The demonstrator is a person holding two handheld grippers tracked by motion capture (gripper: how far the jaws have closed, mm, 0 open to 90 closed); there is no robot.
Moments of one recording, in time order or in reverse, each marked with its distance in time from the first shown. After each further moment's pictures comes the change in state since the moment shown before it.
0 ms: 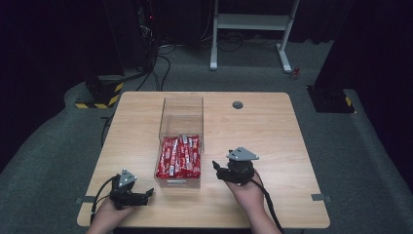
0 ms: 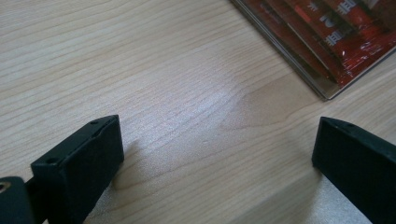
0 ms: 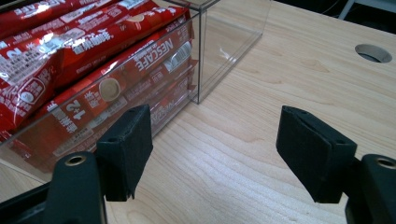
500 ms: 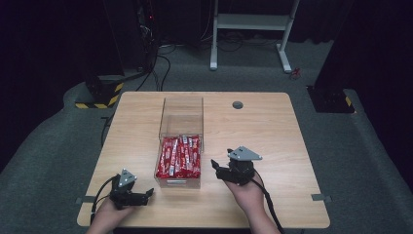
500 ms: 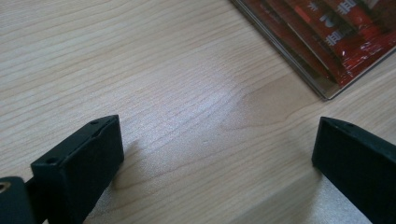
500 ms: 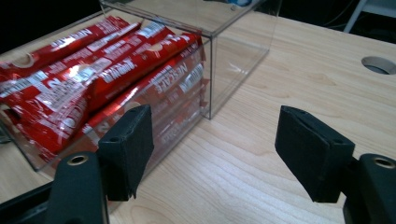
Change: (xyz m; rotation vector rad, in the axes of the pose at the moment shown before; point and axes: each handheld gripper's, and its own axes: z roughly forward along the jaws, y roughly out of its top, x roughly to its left) left arm 0.000 0.000 0.000 -0.002 0.000 -0.002; right arm 0.005 0.008 -0.010 -0.052 0.035 0.023
